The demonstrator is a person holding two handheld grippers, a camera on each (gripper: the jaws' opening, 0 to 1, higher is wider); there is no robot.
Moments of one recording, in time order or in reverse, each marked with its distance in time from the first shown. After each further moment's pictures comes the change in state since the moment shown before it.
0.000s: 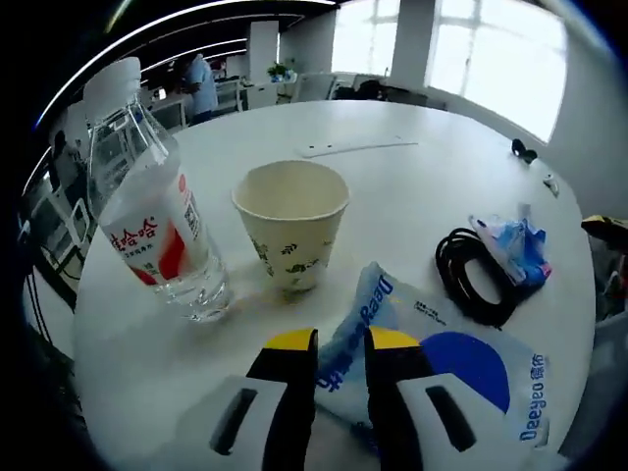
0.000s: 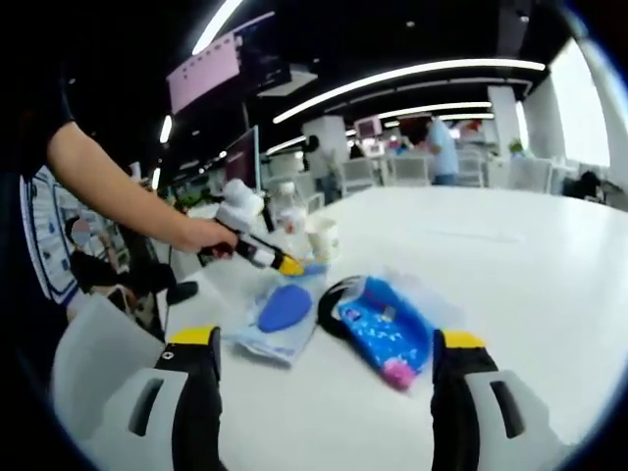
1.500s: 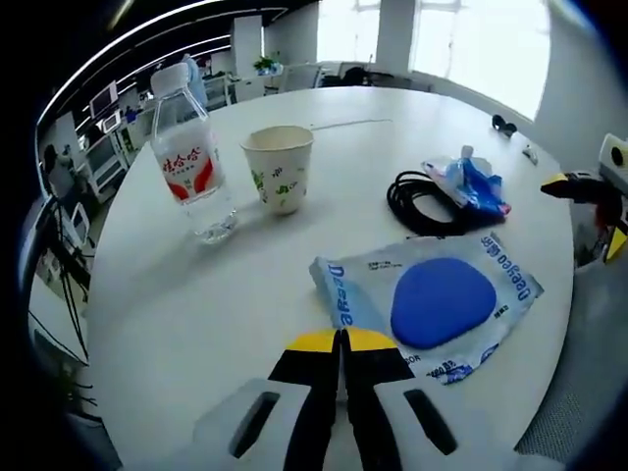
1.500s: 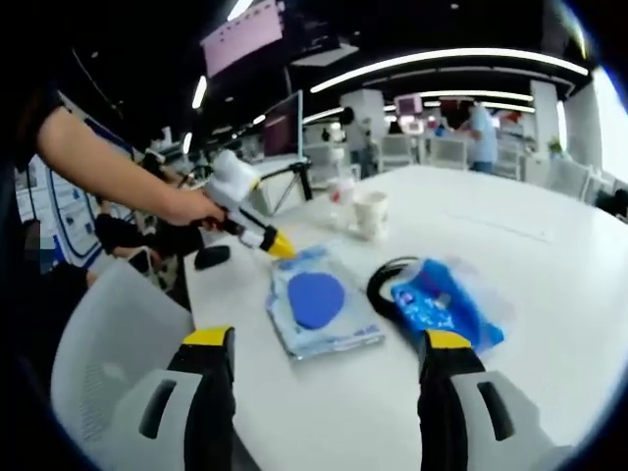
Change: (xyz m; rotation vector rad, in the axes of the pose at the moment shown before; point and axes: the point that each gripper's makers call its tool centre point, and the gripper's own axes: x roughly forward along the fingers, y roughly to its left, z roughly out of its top) left arm -0.071 -0.023 -0.066 0.004 0.067 -0.049; right arm 0.017 0.050 -0.024 -0.095 0.158 0.150
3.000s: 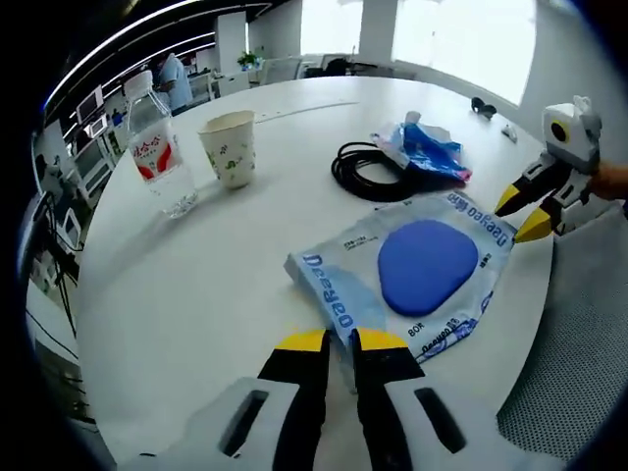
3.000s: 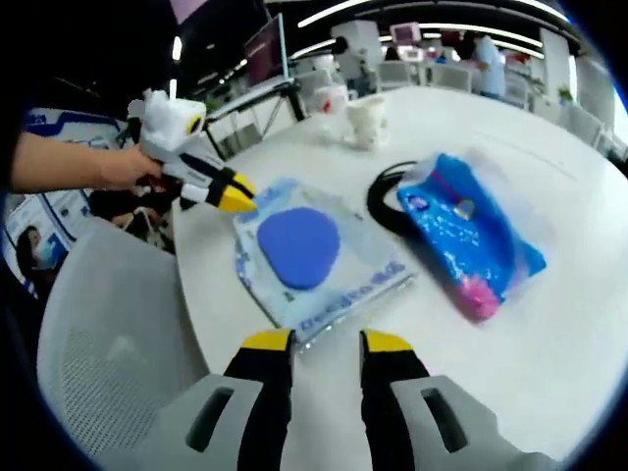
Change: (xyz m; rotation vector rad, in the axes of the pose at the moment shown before) left arm -0.008 -0.055 -0.035 0.094 0.055 -0.020; right arm 0.023 -0.009 -0.074 0.100 0.323 0.018
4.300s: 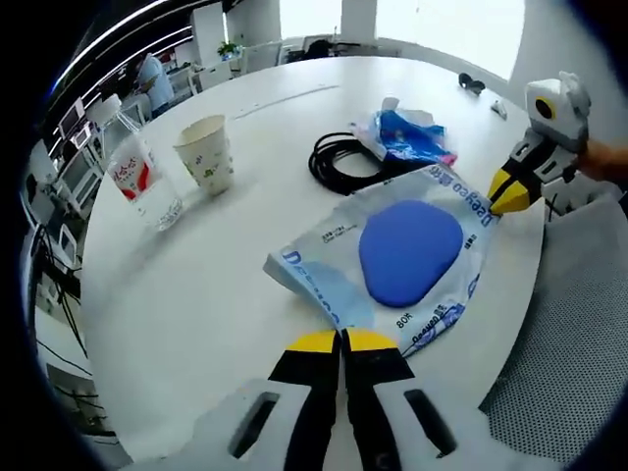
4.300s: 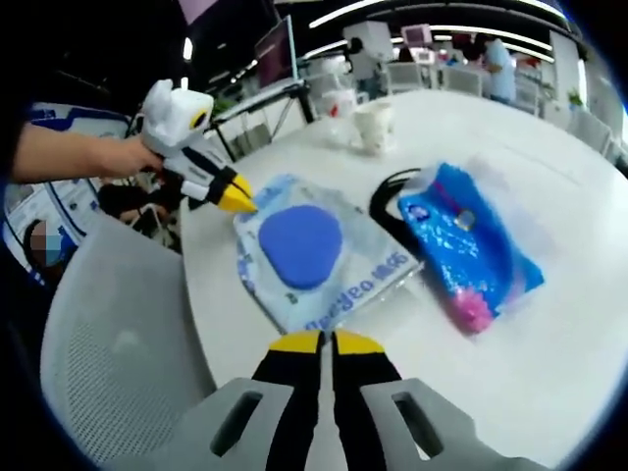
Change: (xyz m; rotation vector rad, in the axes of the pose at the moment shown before) left arm -0.013 -0.012 0.011 0.037 0.069 -0.036; right arm -0.012 -0.006 0.010 -0.040 -0.028 0.036
